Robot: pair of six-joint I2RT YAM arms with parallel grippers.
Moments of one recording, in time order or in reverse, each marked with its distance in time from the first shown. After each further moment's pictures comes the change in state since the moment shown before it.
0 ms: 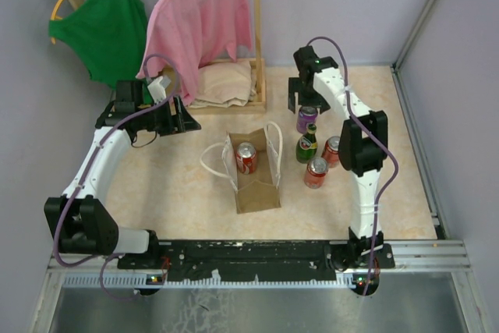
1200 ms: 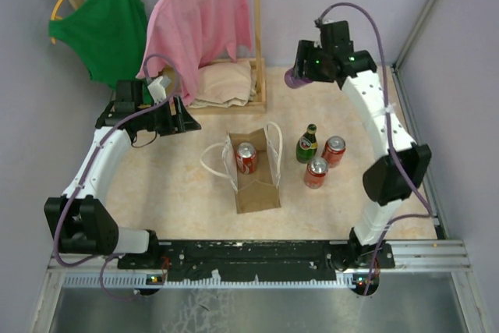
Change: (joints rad) left arm 0.000 0.000 0.000 0.000 0.002 0.001; right arm -0.017 -0.332 -0.131 0.220 -0.203 -0.013
